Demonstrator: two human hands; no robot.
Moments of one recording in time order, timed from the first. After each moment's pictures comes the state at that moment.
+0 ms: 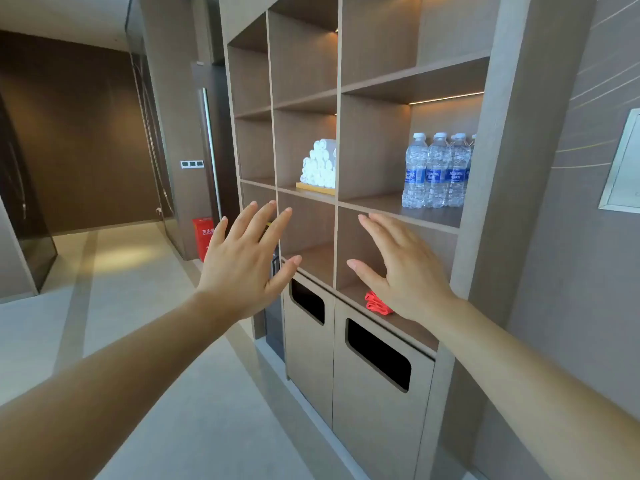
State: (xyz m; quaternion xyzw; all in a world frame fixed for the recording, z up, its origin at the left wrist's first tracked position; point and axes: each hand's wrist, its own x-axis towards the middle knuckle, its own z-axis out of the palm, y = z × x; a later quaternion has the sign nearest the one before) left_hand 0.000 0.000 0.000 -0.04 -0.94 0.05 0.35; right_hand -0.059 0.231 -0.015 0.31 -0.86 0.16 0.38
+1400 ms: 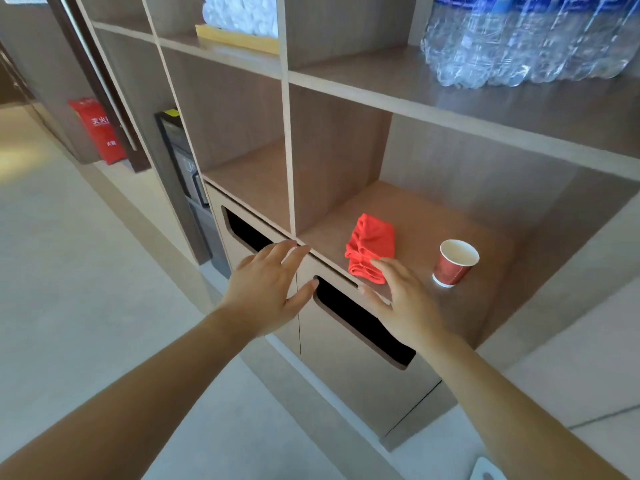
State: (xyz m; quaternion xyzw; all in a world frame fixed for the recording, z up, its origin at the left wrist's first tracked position) left_hand -0.397 0.000 -0.197 -0.16 -0.98 -0.03 0.09; right_hand -0.410 0.234 -0.256 0.12 -0.95 0.27 0.13
